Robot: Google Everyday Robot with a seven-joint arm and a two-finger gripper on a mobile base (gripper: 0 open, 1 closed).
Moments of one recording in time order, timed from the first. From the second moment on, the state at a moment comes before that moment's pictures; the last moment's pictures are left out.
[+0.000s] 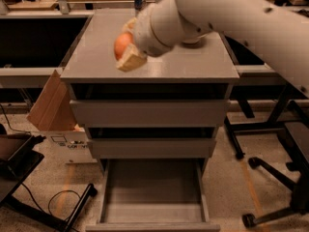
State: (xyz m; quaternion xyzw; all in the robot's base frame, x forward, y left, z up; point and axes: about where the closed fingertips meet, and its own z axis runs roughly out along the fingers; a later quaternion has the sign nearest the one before) arm 0.609 0.074 0.972 -0.67 0.59 0.04 0.46
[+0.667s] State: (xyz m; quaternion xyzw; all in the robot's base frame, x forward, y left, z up) arm 0.566 0.033 0.845 -0.64 0.64 0.07 0.43
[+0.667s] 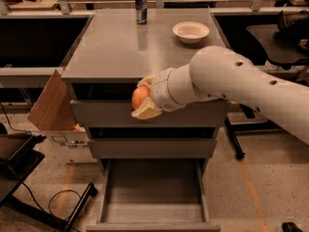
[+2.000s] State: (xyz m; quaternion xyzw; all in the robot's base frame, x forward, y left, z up) arm 0.553 0.022 0.690 -0.55 0.72 0.11 0.41
